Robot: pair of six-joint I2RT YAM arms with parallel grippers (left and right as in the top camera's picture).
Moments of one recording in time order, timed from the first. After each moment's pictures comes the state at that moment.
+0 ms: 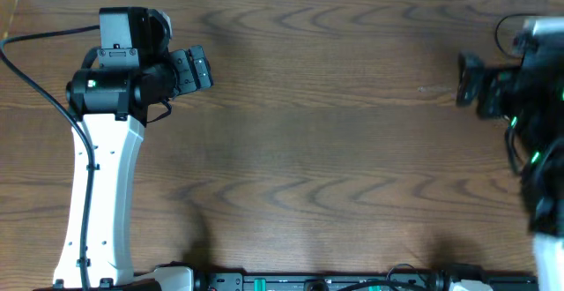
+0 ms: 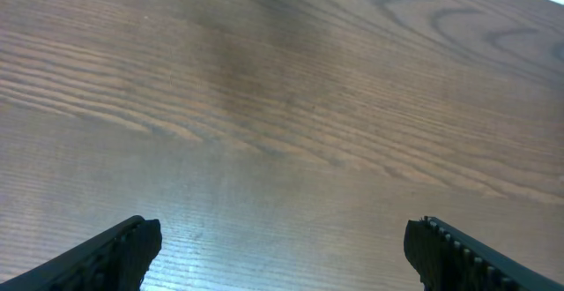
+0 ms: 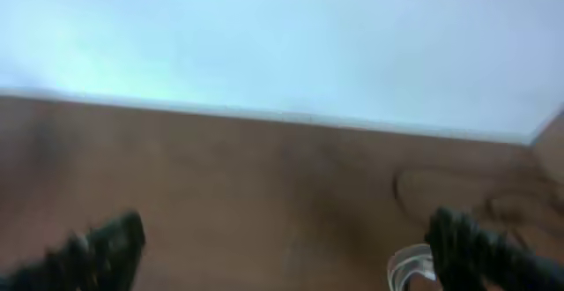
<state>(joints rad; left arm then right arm) 0.00 1.45 1.53 -1.02 0.12 -0.25 -0.06 0.95 1.17 -0.54 -0.11 -0.08</state>
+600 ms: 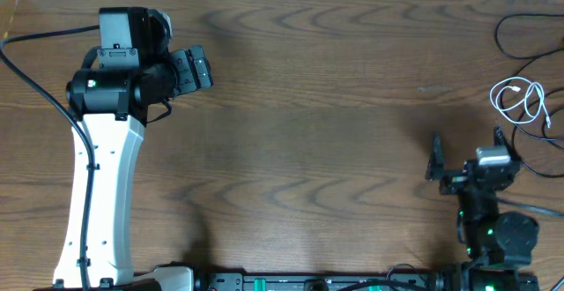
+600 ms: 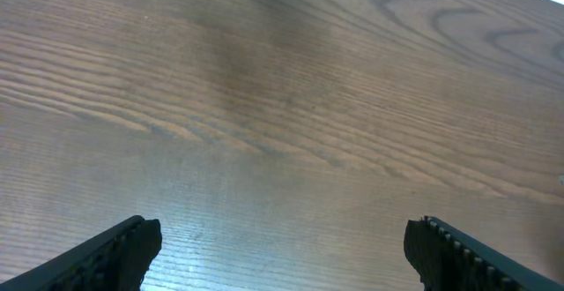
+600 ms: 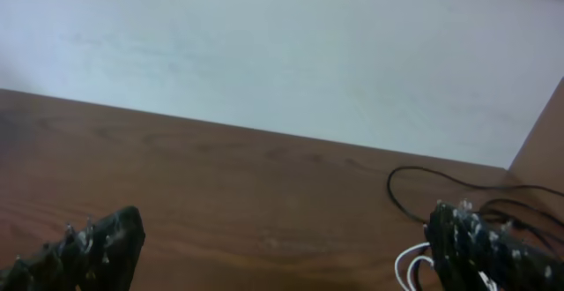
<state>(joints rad) 0.00 1.45 1.53 -1.02 0.12 -0.25 -0.06 0.21 0.18 0.04 -0.10 -0.12</state>
